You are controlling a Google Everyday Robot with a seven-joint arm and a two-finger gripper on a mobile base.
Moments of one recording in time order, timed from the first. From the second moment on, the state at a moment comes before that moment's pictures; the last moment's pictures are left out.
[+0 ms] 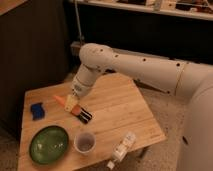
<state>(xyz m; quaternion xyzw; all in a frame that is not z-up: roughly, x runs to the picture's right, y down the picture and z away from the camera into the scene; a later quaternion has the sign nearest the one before) -0.149 0.062 0.629 -0.46 -0.14 0.26 0.83</state>
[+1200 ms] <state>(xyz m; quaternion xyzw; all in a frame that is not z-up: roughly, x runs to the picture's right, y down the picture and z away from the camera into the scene) -0.292 0.205 0.588 -0.46 -0.10 0.08 0.88</state>
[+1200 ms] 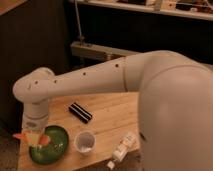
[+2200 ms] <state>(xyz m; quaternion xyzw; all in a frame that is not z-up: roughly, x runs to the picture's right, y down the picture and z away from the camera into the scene) -0.300 0.210 0.642 -0.49 -0.09 0.09 0.86</state>
